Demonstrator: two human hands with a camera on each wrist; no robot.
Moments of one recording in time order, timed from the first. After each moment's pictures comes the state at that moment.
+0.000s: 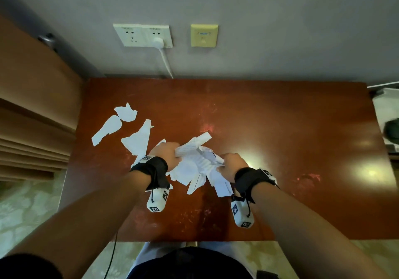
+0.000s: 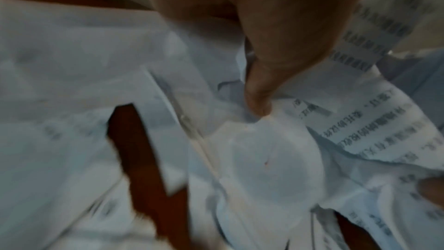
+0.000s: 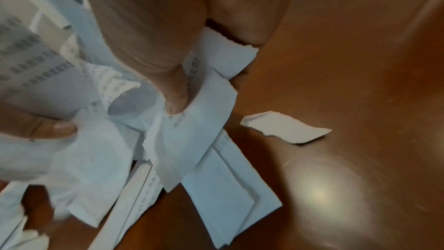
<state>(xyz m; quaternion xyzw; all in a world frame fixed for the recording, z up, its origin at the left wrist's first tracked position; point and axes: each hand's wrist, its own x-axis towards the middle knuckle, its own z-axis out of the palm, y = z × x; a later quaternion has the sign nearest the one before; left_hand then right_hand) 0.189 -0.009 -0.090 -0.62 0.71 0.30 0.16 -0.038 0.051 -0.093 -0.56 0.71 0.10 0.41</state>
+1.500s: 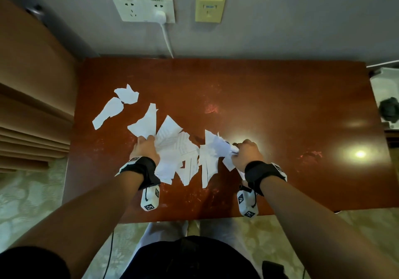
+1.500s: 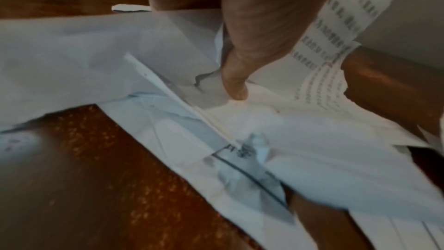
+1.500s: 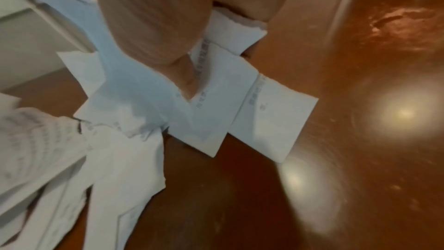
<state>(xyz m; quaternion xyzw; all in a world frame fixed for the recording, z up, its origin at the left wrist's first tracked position) 0.271 0.026 -0.122 -0.72 0.61 0.30 0.16 -0.033 0.091 -0.094 -0.54 0.77 0.10 0.32</state>
